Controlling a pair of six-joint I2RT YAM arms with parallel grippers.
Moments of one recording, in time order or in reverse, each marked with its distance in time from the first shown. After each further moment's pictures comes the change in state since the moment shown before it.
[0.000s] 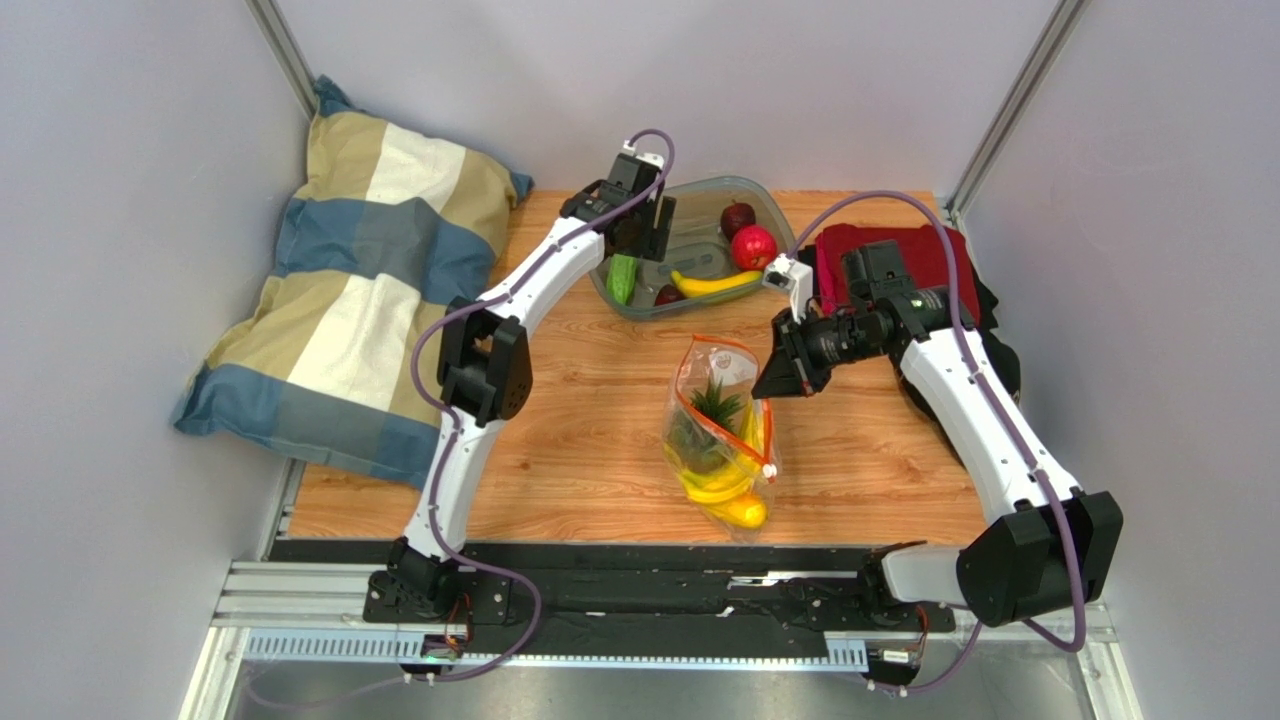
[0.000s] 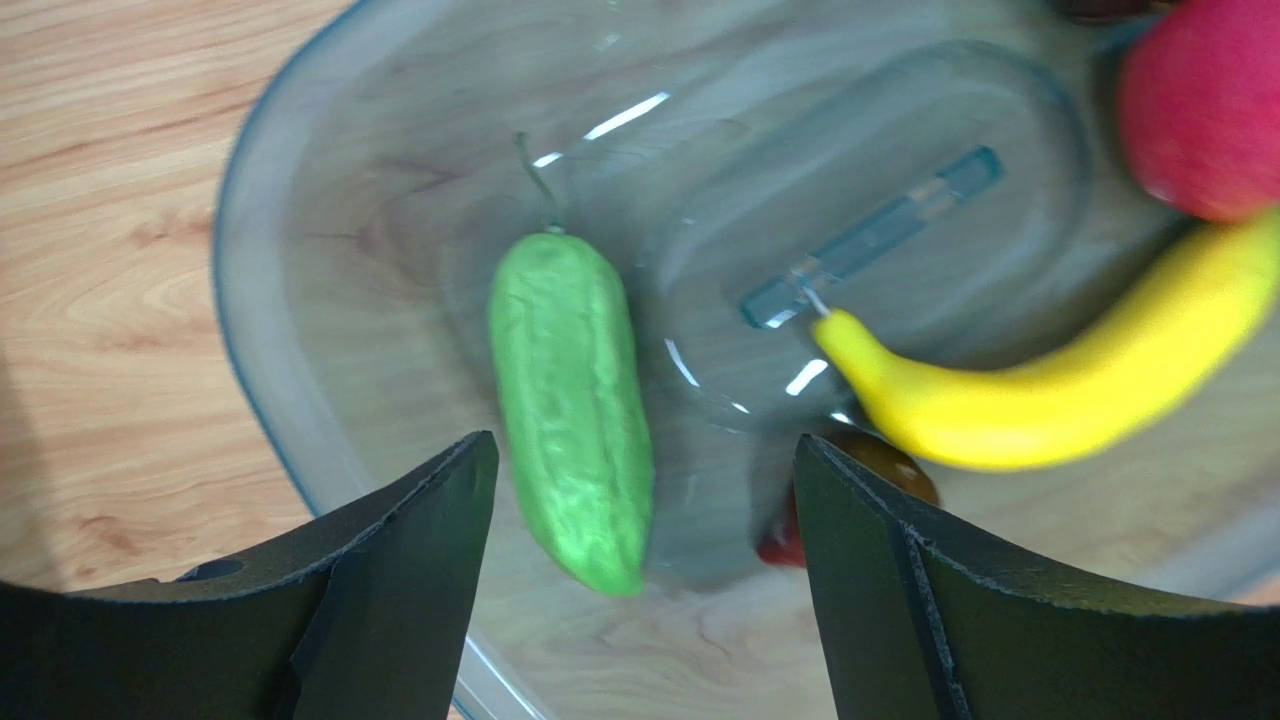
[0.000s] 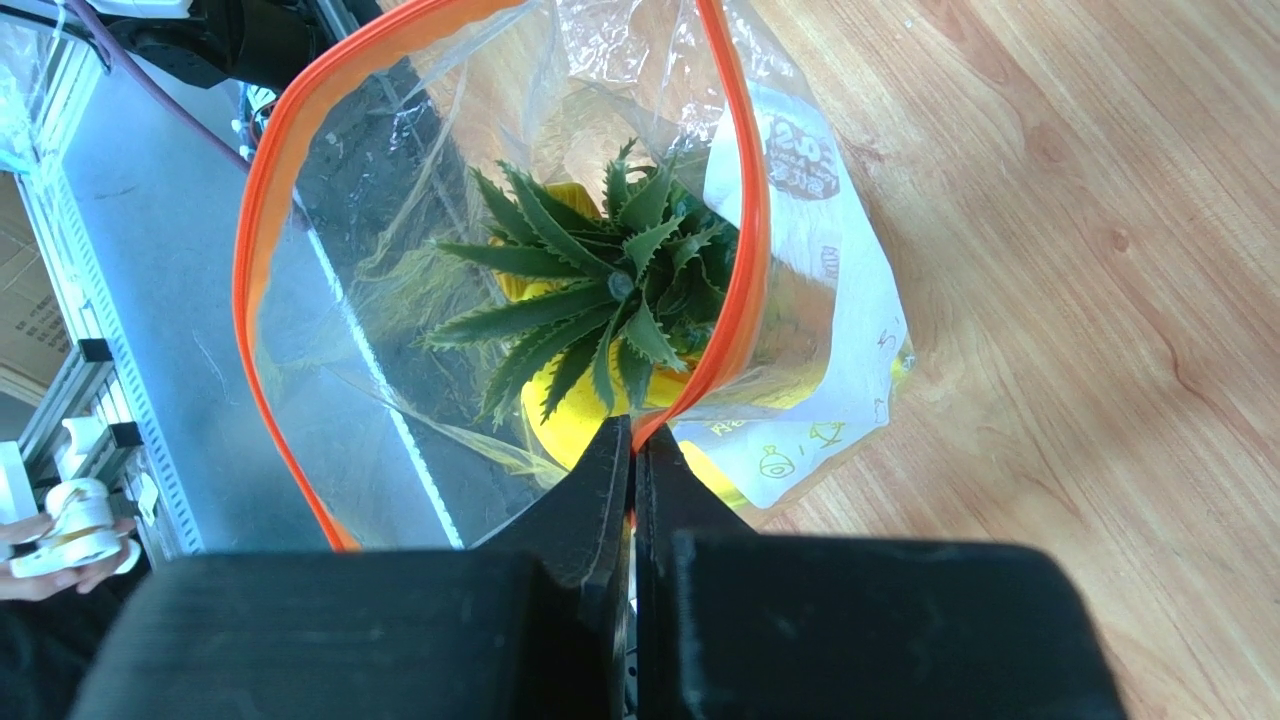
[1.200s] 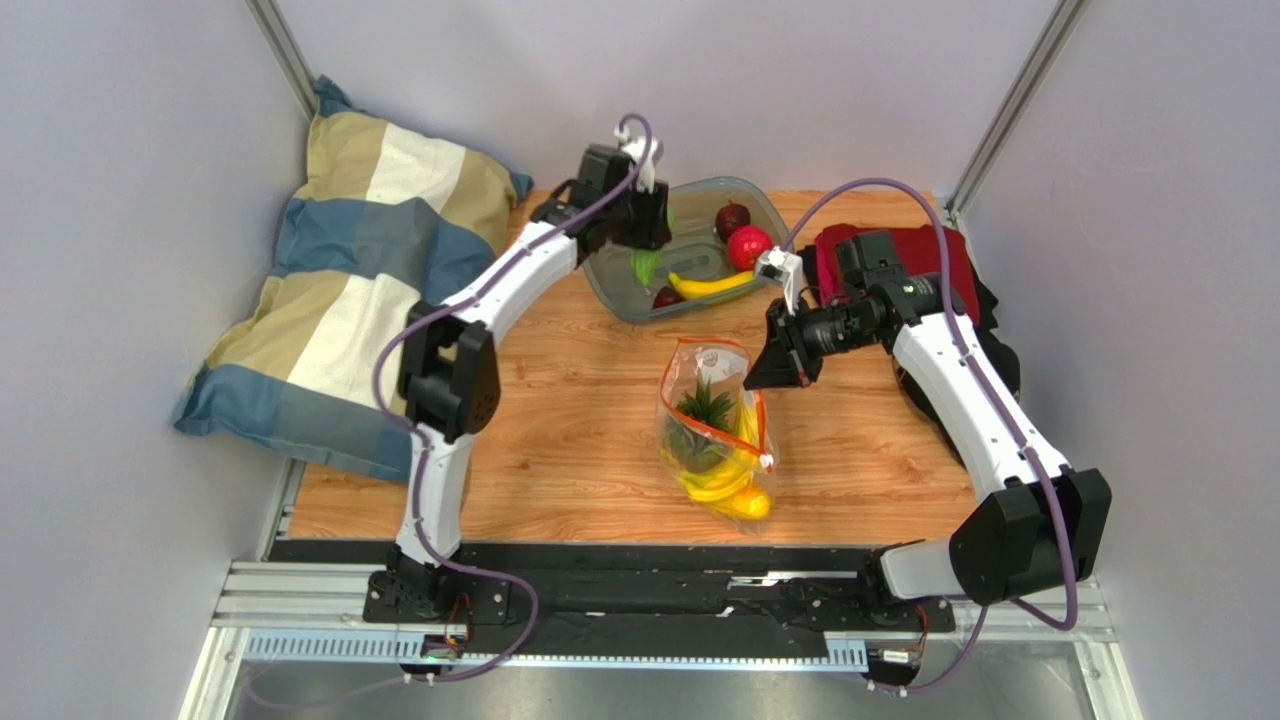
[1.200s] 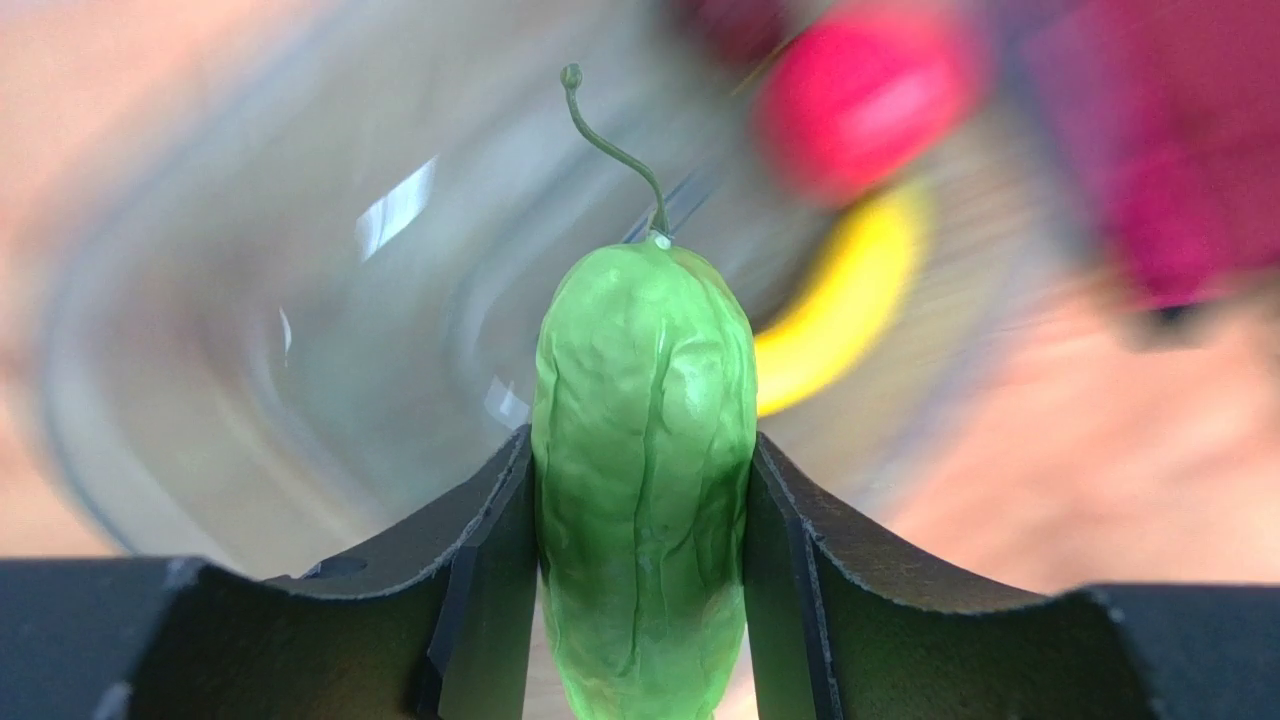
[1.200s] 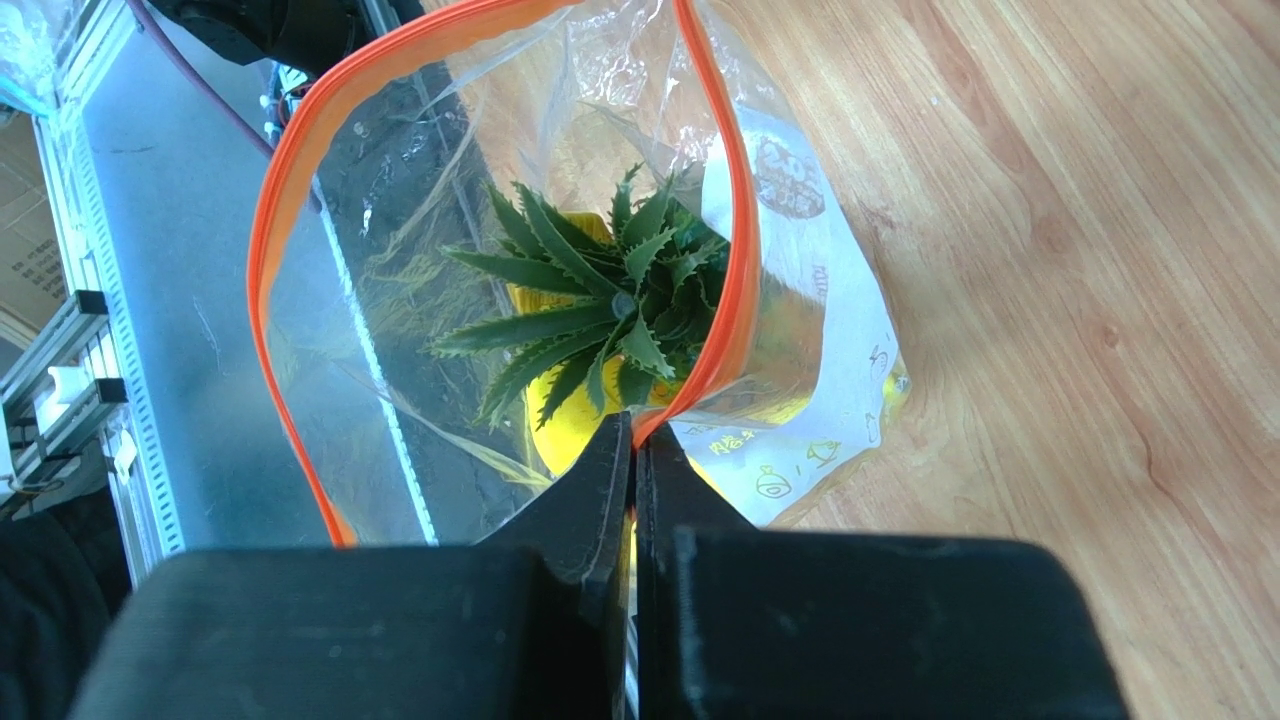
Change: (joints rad) left arm 0.027 -0.140 -0.265 0.232 0.289 -0.015; right arm 0.000 0.064 0.047 -0.001 -0.082 -0.106
